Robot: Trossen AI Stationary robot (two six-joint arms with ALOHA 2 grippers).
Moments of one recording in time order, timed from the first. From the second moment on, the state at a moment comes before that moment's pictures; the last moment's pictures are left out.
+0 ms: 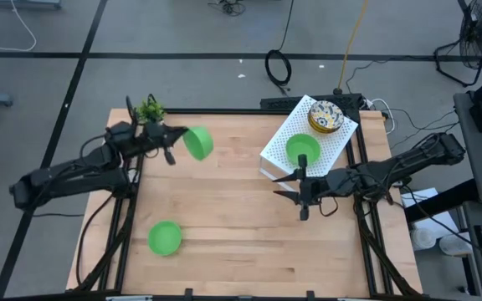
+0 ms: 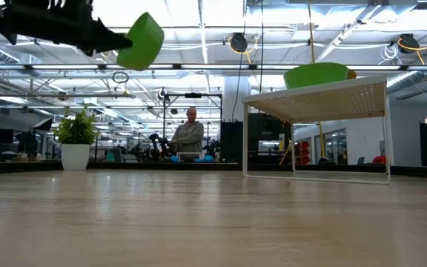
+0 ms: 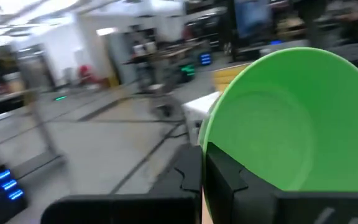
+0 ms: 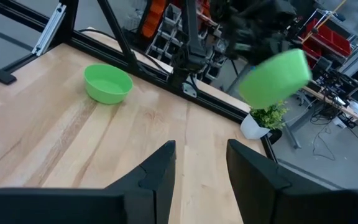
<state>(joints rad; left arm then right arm) 0.49 0.59 0.41 0.20 0.07 0.21 0.33 1.09 0.81 0.02 0.39 -0.35</state>
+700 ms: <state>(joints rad) 0.24 0.79 0.41 0.39 -1.16 0.74 0.21 1.38 0.81 0.58 0.37 -0.31</state>
